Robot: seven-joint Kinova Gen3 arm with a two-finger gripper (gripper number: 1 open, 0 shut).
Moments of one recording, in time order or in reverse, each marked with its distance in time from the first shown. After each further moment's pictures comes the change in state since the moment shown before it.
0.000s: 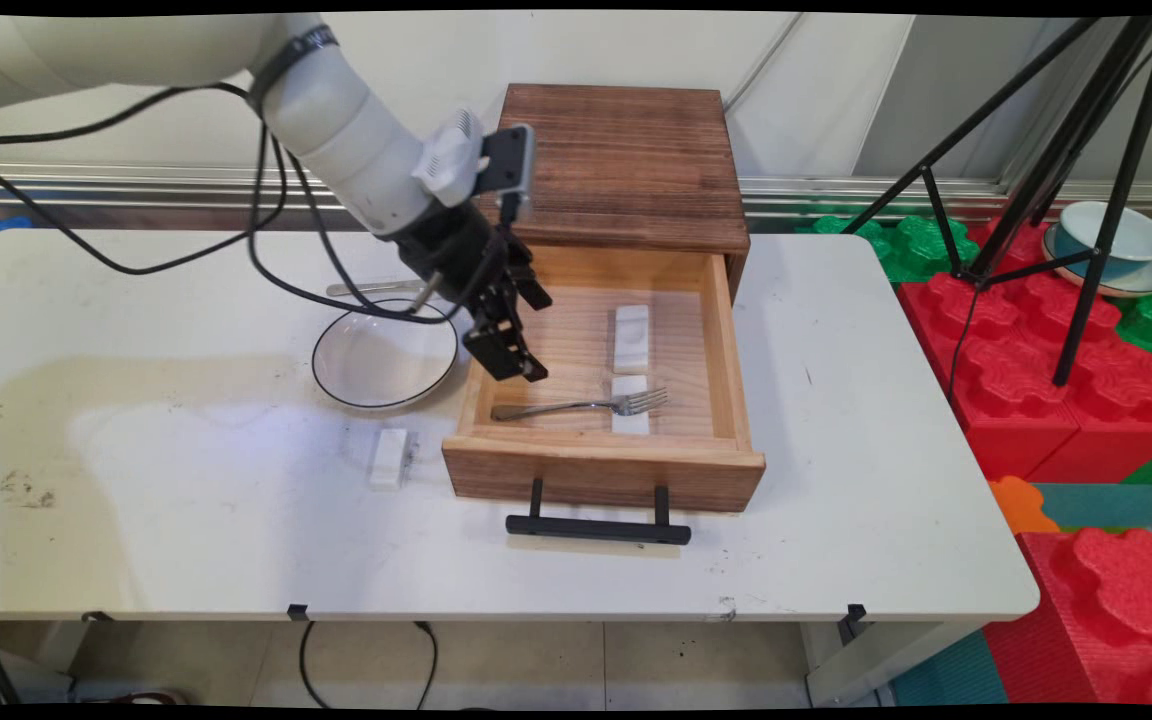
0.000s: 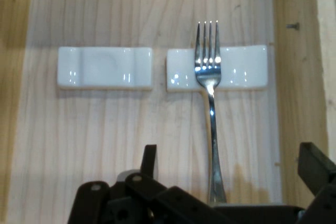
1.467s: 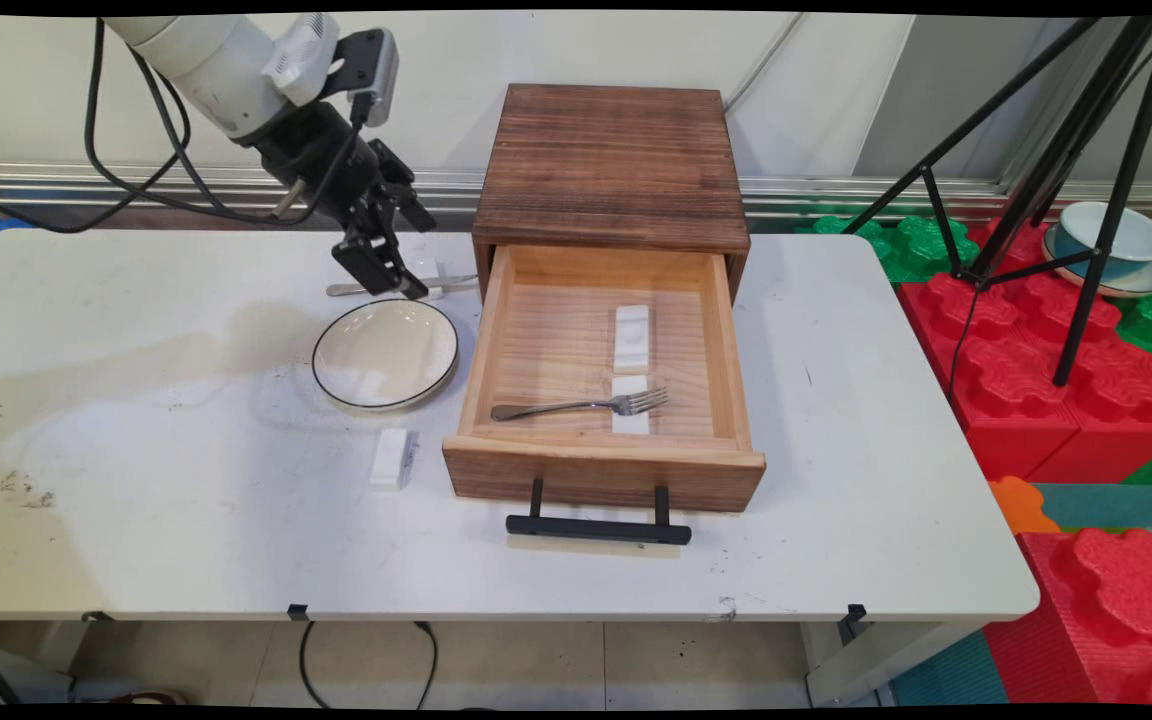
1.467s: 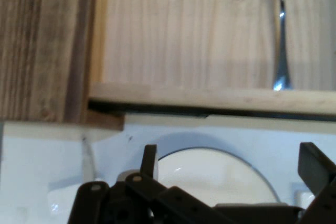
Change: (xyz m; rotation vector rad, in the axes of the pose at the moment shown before) arm -0.067 -0.047 -0.094 0.085 -0.080 -0.020
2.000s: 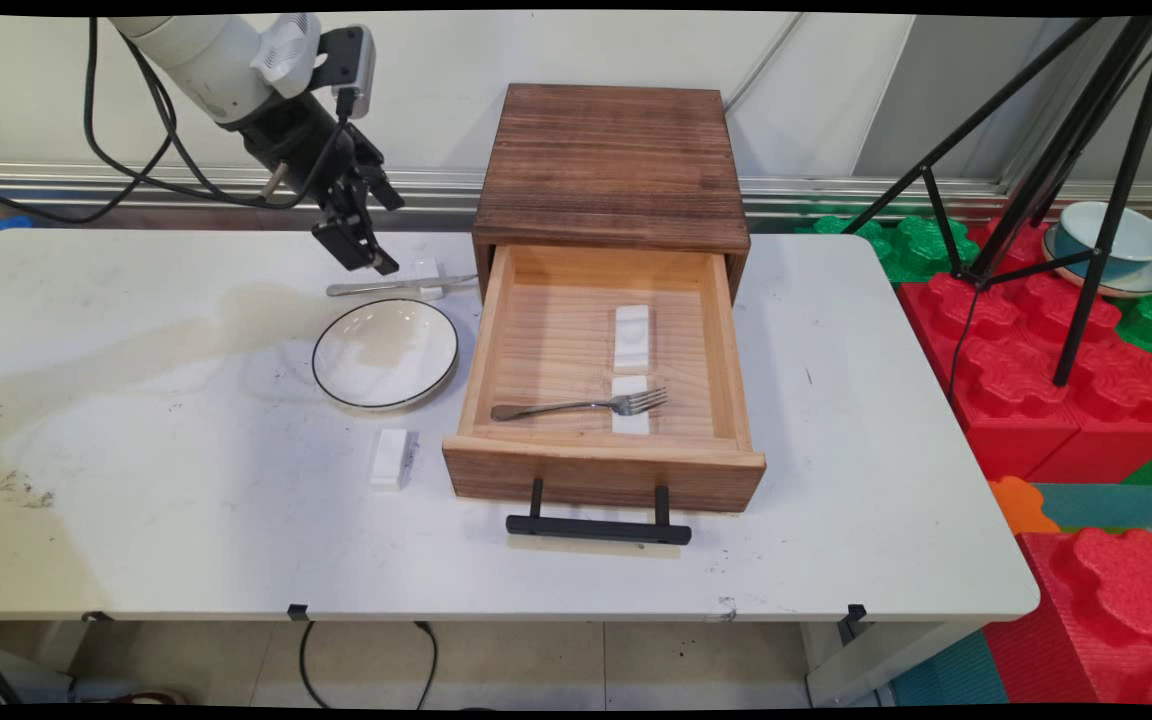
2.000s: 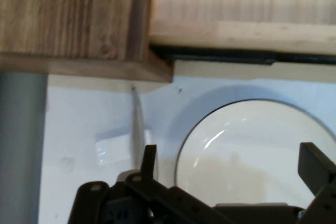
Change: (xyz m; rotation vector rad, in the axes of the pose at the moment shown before) arm -0.031 -0.038 0.004 0.063 -0.076 -0.016
